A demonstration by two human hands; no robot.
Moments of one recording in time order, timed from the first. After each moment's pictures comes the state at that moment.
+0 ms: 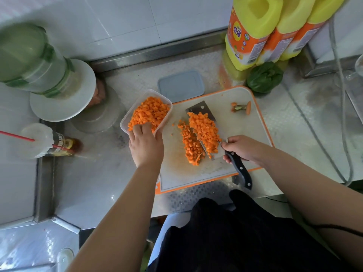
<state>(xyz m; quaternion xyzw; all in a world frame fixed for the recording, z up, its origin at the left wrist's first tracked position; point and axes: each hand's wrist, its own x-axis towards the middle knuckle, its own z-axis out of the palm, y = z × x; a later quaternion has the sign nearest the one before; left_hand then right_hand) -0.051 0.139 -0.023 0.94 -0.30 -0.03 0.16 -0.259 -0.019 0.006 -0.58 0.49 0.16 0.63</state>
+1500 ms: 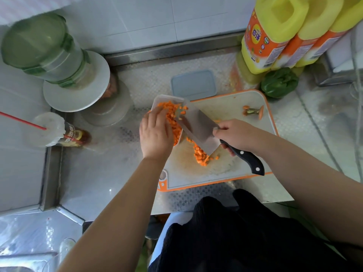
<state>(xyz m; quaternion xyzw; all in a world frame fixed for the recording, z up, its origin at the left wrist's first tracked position) -0.033 0.137 -0.019 0.87 -0.42 0.05 0.24 -0.201 -0.007 0.076 -0.72 0.40 0.17 0.54</state>
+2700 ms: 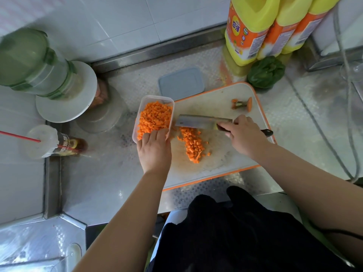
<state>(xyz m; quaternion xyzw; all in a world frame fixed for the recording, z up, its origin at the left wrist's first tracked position) -0.072 0.152 -0.032 0.90 -0.41 0.07 0.11 -0.257 -0.032 -0.011 -0.91 0.35 0.11 0.18</state>
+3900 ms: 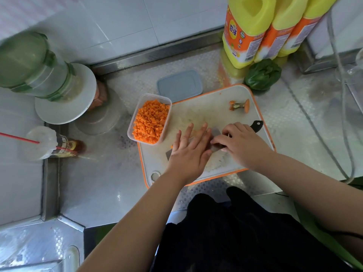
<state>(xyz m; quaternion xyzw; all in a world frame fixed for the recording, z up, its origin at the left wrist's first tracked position) -0.129 0.125 -0.013 0.77 -0.62 -0.14 0.03 -0.280 -0.016 0.003 -0.97 0.16 -0.04 0.15</state>
